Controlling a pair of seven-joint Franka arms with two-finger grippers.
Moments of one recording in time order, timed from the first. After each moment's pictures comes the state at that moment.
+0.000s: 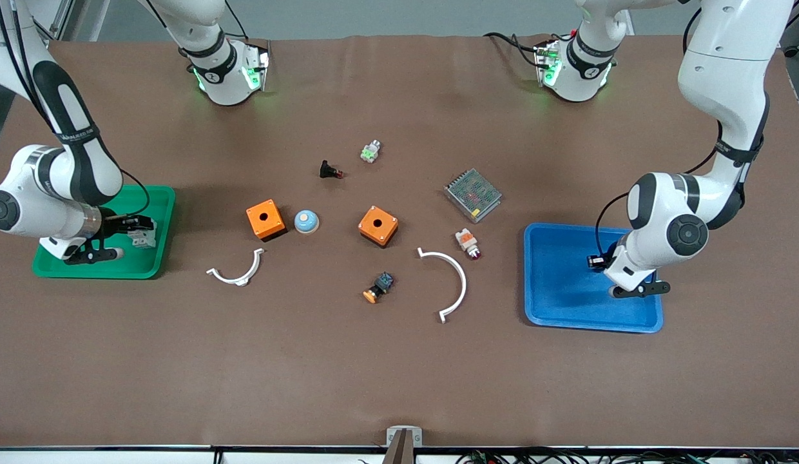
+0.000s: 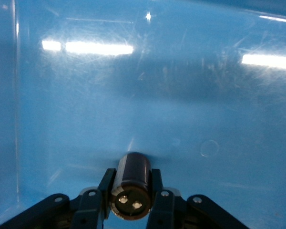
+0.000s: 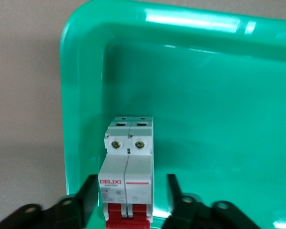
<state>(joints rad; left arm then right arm) 0.04 0.53 -0.10 -1.96 0.10 2.38 -0.22 -0.47 0.41 0.16 -2.10 -0.15 2.23 -0.32</state>
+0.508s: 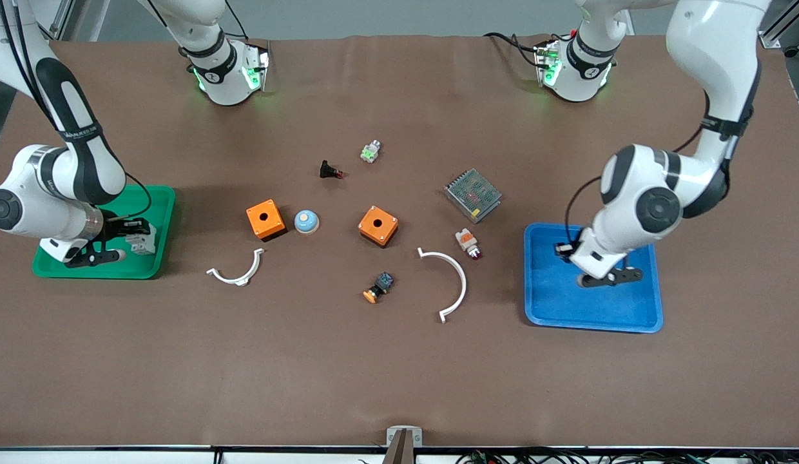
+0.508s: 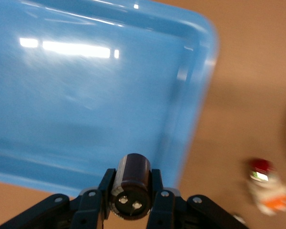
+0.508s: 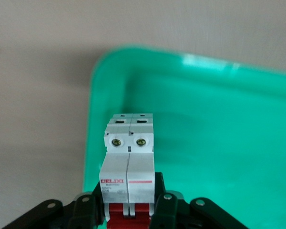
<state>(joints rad) 0.03 0.37 -0.36 -1.94 0.10 2.21 -0.53 -0.42 0.37 0.19 -2.07 -0.16 2.25 -0.32</state>
